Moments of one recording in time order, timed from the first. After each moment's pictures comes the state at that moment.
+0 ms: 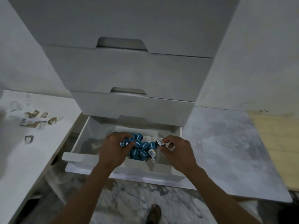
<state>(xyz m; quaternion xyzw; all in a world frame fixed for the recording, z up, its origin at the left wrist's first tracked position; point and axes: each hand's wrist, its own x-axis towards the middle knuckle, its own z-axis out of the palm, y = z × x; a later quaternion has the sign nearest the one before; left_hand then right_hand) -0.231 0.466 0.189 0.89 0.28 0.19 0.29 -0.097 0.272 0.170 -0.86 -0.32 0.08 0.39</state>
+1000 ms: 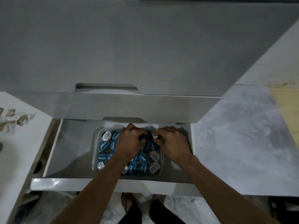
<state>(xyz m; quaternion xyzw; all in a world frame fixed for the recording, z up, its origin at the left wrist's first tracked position) -0.115 0.503 0.080 0.94 0.22 -0.03 0.25 -0.029 0.344 0.078 -0.89 -0.38 0.10 0.25</state>
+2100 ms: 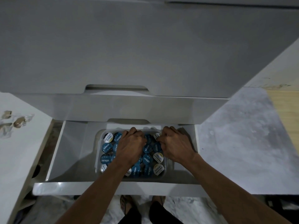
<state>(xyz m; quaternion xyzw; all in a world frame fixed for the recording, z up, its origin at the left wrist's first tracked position) -0.127 0.513 0.063 0.99 0.10 -0.03 0.07 -0.028 0.350 0.075 -0.88 -0.45 0.09 0.10</state>
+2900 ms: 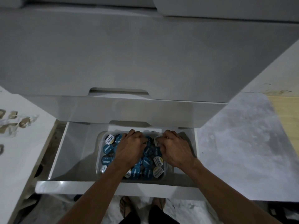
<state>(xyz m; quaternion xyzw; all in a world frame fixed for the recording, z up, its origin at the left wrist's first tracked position) -0.132 0.513 0.073 0.98 0.11 0.00 0.16 -0.034 0.347 0.086 -0.88 -0.43 0.13 0.14</state>
